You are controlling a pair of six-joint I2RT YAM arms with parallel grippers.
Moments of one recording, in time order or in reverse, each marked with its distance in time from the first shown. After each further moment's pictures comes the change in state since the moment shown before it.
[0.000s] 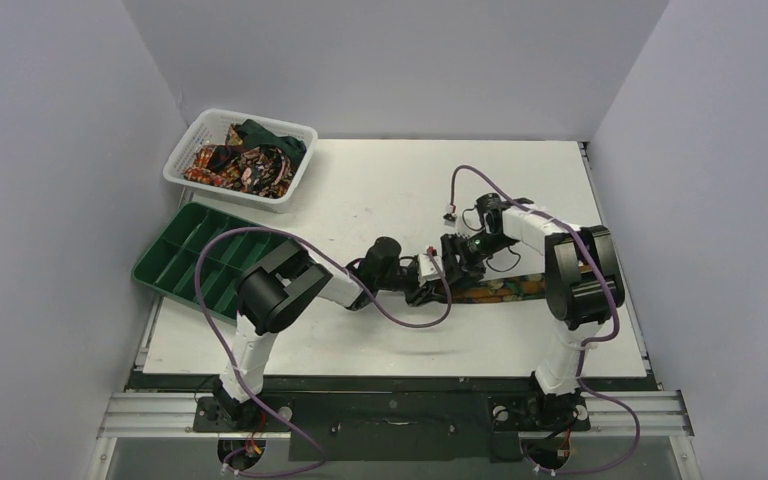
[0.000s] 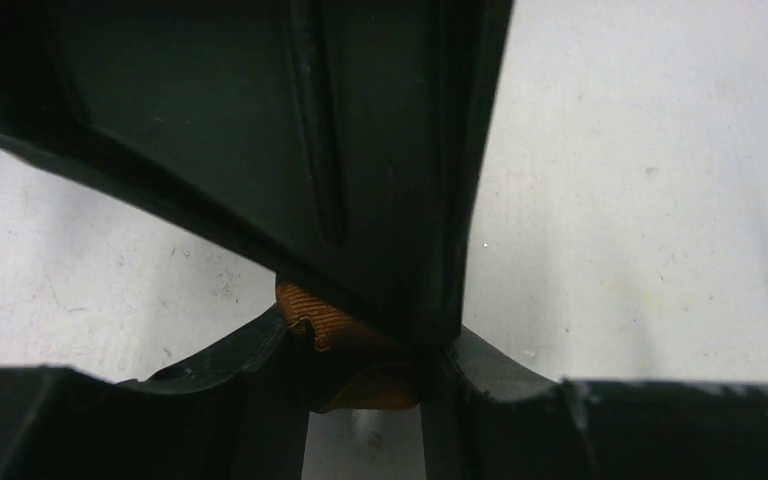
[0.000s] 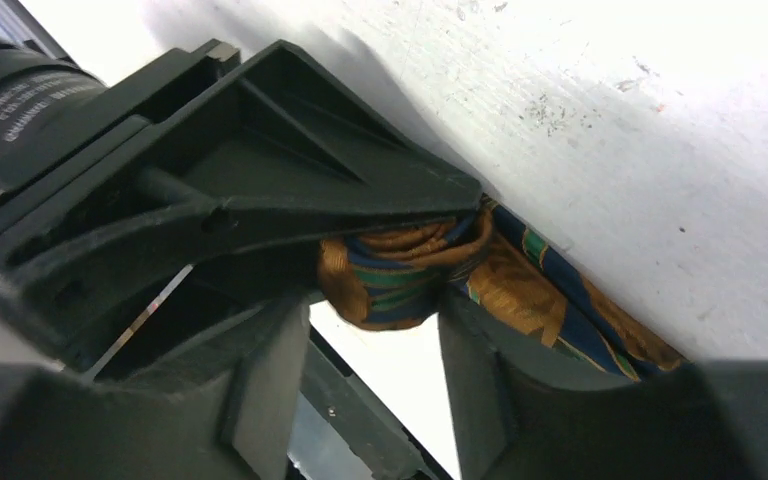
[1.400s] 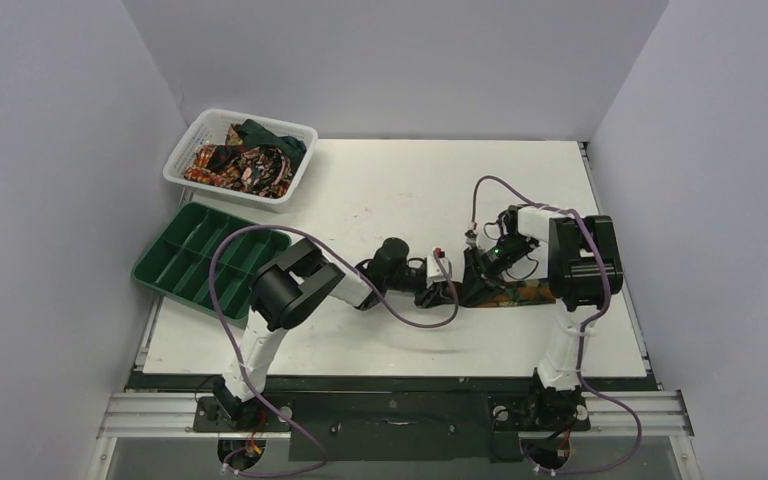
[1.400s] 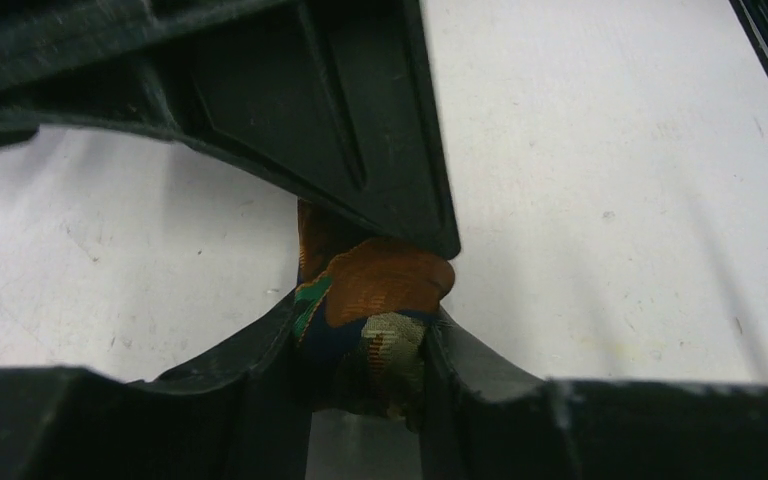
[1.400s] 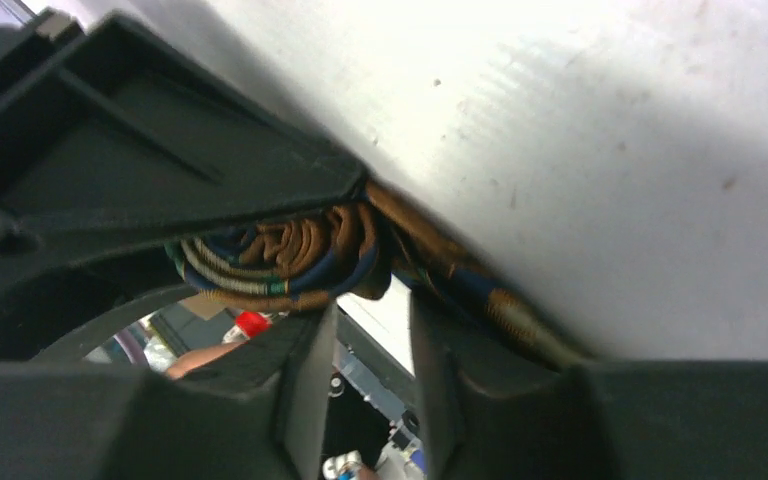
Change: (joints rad) left arm -0.027 0.092 0.082 0.075 0.104 -0.048; right arm -0.119 0.164 -0.001 -0.161 0.002 -0.076
